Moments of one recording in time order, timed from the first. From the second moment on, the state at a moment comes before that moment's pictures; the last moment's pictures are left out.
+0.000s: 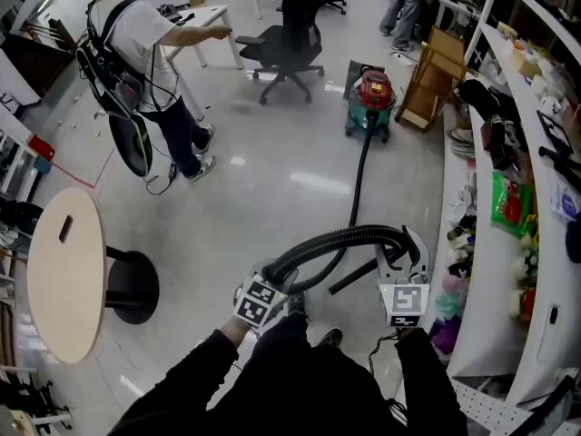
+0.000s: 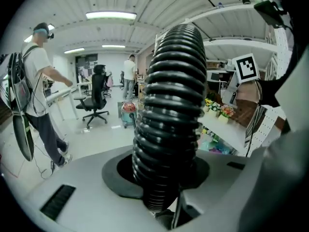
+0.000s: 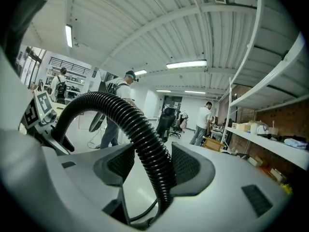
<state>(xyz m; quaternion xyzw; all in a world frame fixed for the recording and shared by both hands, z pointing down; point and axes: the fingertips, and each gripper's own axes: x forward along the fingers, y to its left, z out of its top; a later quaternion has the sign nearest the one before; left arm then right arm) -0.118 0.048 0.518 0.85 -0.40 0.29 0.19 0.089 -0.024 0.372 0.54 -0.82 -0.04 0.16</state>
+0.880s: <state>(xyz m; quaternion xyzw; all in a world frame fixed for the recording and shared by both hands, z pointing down) -0.180 -0.047 0.456 0.85 -0.25 0.29 0.36 -0.012 -0.197 0.358 0.57 -0.82 -0.04 0.09</state>
